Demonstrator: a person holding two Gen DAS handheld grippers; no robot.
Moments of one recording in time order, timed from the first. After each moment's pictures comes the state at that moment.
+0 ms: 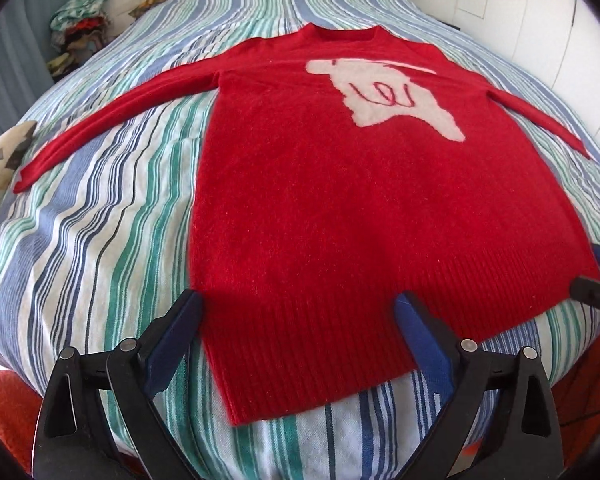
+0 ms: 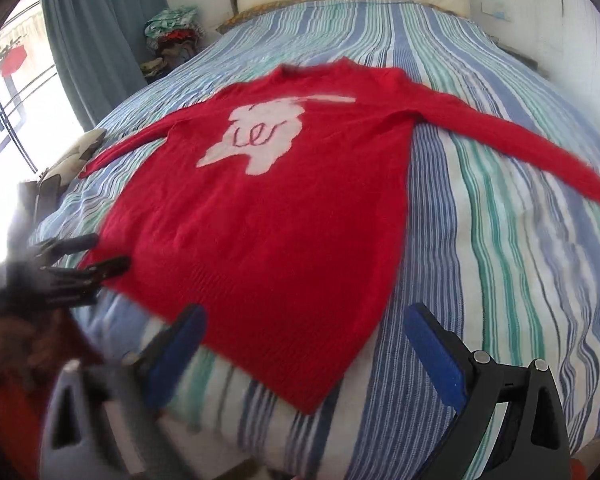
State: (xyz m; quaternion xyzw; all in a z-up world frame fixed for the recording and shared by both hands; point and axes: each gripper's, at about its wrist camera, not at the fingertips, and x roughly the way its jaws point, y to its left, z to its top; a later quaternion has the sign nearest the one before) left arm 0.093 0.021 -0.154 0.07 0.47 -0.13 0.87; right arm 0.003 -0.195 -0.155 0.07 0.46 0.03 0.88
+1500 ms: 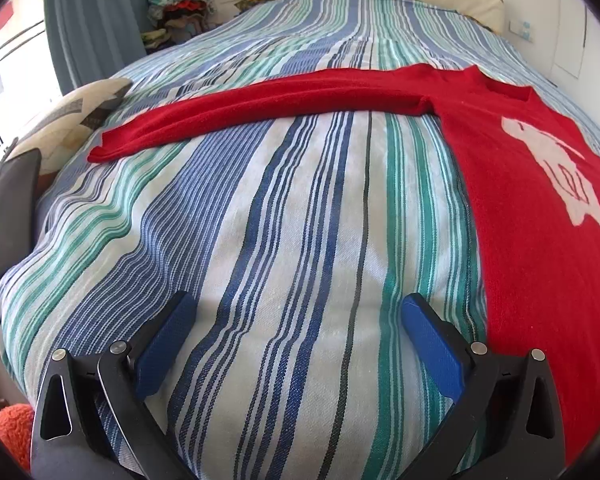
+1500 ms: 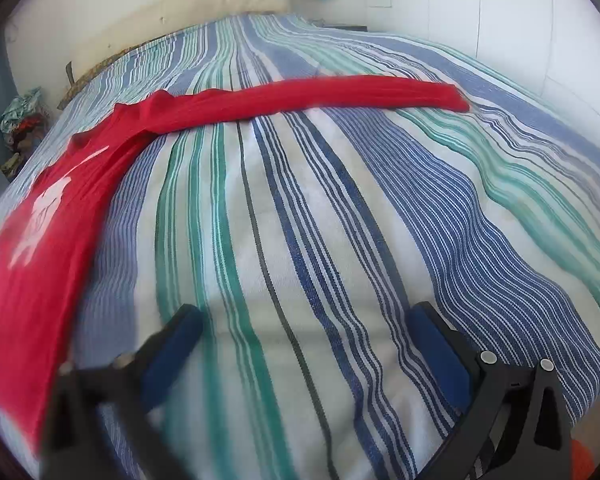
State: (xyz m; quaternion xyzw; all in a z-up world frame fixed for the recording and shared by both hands) left arm 0.167 0.128 -0.176 0.02 0.43 0.03 0.90; right arm -0.022 -0.346 -0.191 0.16 0.40 -0.24 0.87
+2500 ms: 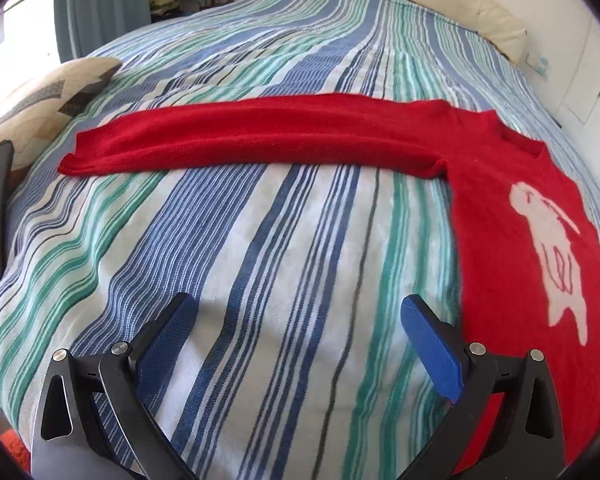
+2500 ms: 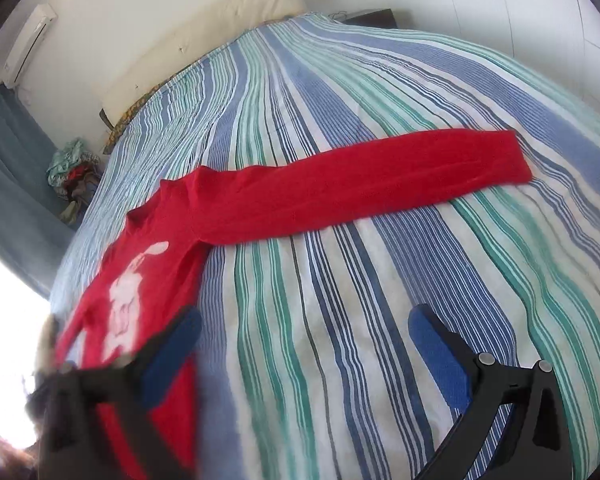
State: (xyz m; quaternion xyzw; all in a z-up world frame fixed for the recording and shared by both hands) left arm 0.228 0.140 -0.167 -0.07 0.47 0.03 0.88; right arm 0.046 -0.424 -0.116 0.29 0.38 -0.12 0.87
